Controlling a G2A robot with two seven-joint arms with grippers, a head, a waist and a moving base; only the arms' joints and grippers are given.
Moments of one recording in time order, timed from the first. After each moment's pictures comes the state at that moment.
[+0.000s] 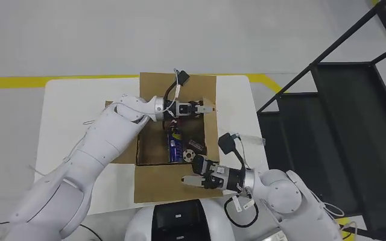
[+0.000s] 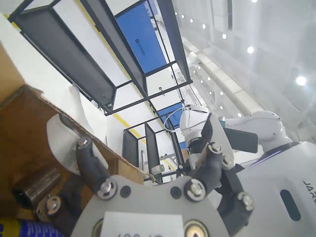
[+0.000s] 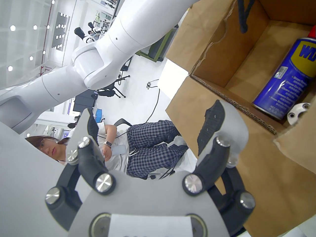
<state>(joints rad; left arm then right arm) 0.51 -1.38 -0.56 -0.88 -0.56 -0.65 -1.04 -1.74 -1.06 1.32 -2.22 -0.17 -0.21 0.74</state>
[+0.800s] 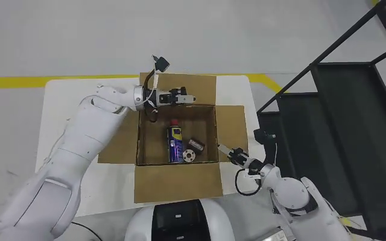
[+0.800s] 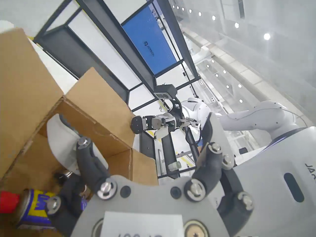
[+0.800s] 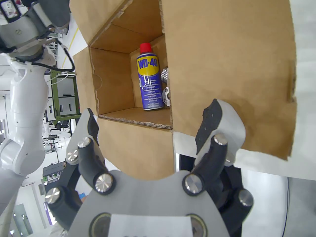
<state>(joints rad) 0.53 -1.29 -0.79 -0.92 -0.41 -0.71 -1.11 -1.87 -1.06 1.49 -2.10 -0.22 0.20 0.49</state>
